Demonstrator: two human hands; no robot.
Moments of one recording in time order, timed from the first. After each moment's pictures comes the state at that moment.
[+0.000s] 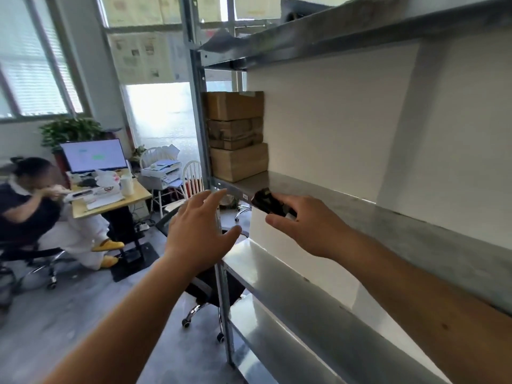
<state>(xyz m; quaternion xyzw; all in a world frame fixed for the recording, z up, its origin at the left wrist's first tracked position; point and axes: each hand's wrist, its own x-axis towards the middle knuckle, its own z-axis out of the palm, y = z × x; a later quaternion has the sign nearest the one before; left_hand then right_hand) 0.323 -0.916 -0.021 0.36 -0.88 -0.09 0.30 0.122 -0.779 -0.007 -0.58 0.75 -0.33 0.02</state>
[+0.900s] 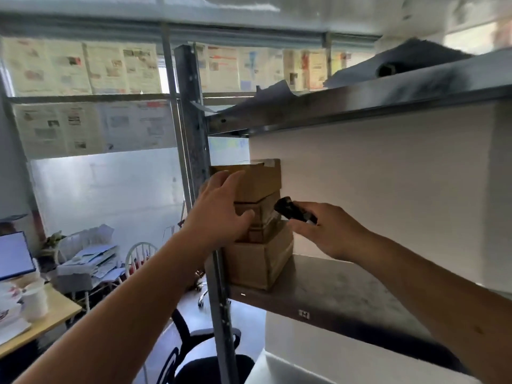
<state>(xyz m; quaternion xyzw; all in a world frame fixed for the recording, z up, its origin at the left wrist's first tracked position) 0.198 -1.250 0.120 0.10 -0.92 -0.08 0.37 0.066 -1.041 0.088 -0.45 0.81 -0.37 -0.09</state>
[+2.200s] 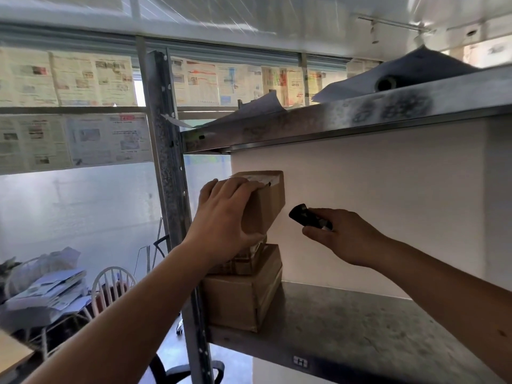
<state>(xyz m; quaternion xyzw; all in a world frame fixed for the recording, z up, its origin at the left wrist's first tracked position) 0.126 -1.271 0.132 -0.07 -0.88 0.02 0.46 -0.001 -1.033 0.105 -0.37 0.85 -0.35 -0.13</state>
